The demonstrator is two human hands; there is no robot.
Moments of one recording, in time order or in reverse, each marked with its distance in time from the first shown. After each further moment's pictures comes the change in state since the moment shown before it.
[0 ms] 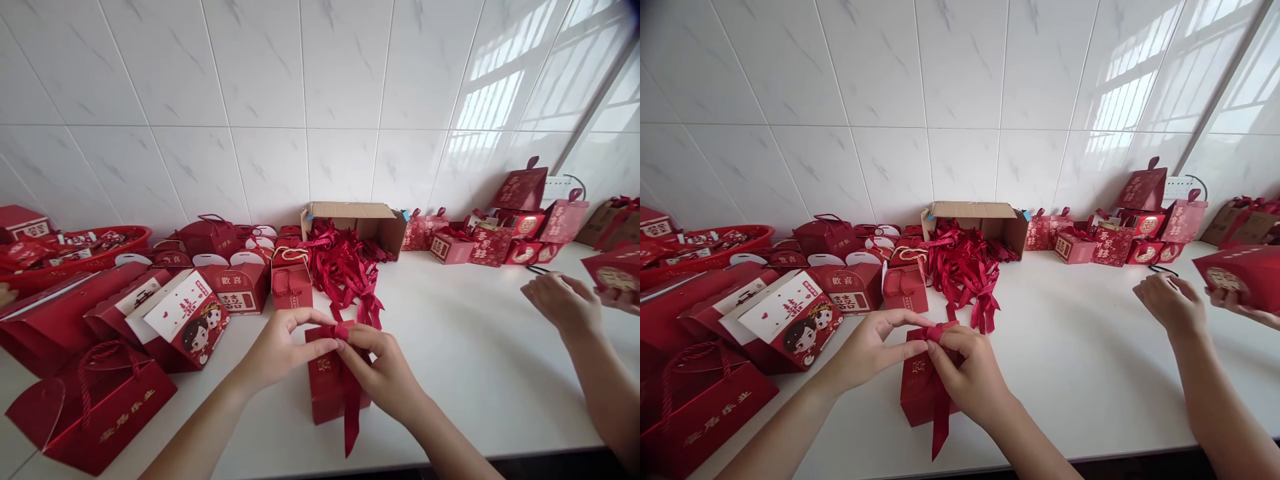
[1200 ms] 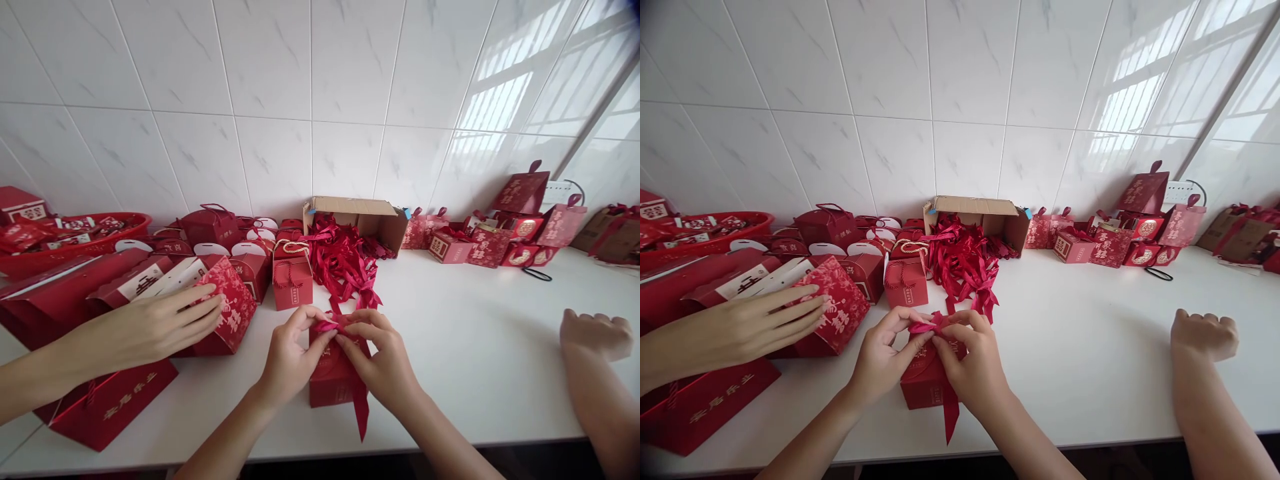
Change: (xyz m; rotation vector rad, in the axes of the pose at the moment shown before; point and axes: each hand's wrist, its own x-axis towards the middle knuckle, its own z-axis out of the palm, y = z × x) left_hand -0.013 -0.025 0.044 -0.005 0.345 0.138; right_hand -0.010 0.015 0.005 -0.208 0.219 -0.050
